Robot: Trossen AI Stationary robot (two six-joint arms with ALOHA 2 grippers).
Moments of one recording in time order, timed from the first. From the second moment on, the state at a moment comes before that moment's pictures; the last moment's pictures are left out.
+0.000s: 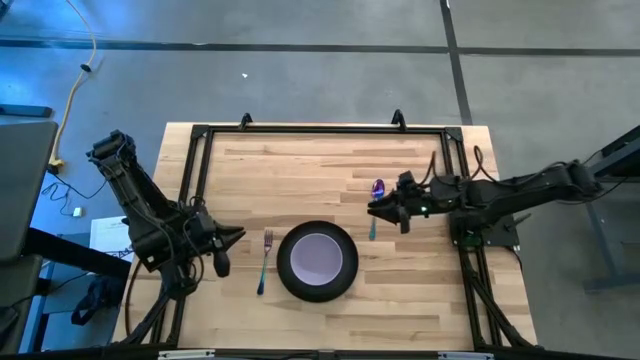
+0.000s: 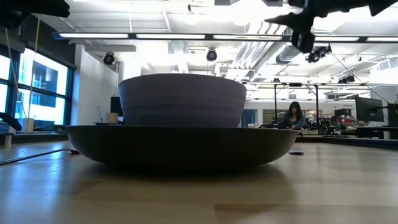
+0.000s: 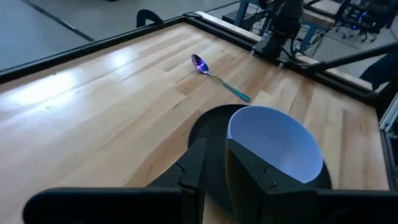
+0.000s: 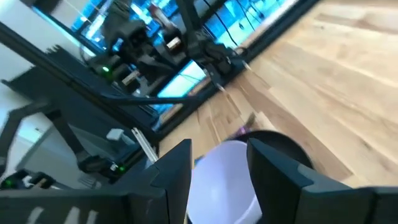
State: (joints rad) left arm -0.89 1.11 0.82 -1.02 -1.18 -1.52; right arm 0.11 0.90 0.57 0.14 0.08 0.76
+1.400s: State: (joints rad) left arm -0.89 1.11 0.82 -0.98 -1.30 -1.18; right arm 0.10 0.96 0.57 -0.19 0.26 1.01
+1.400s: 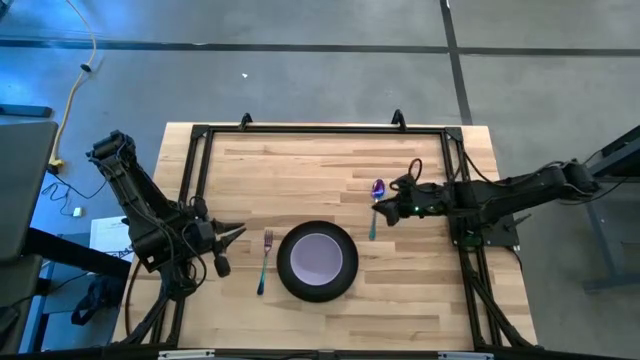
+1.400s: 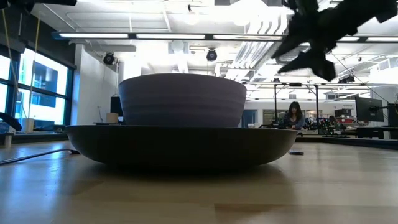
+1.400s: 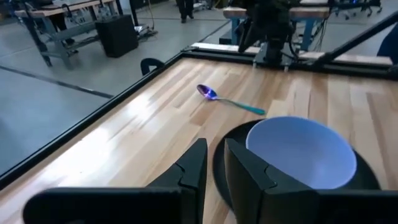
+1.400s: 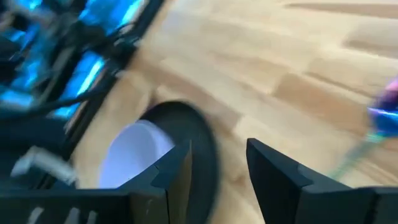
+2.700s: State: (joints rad) left arm -0.89 1.11 0.82 -1.26 -1.33 -1.47; right arm -0.16 1.27 0.59 -0.32 0.02 1.31
